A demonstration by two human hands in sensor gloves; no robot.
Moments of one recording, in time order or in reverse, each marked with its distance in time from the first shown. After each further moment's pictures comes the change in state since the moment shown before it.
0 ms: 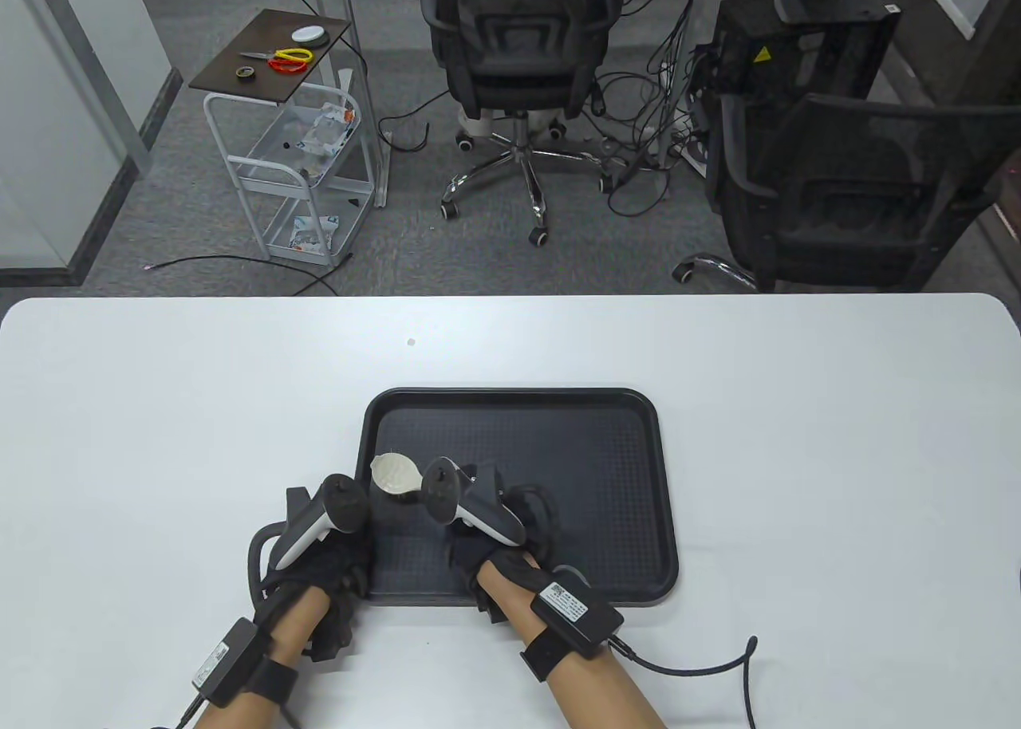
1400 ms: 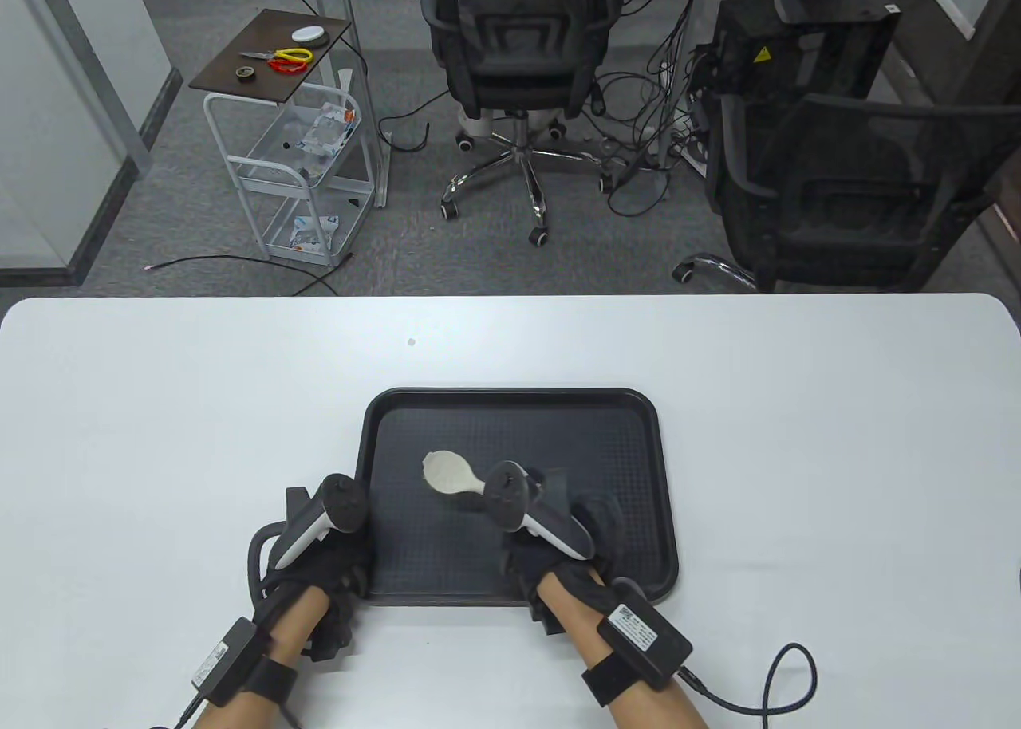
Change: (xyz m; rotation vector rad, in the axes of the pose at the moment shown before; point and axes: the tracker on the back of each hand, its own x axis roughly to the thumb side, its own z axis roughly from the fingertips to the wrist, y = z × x) left_hand 0.000 0.000 0.000 -0.003 -0.004 0.004; right_hand -0.033 -0.024 0.029 -0.023 0.014 -0.037
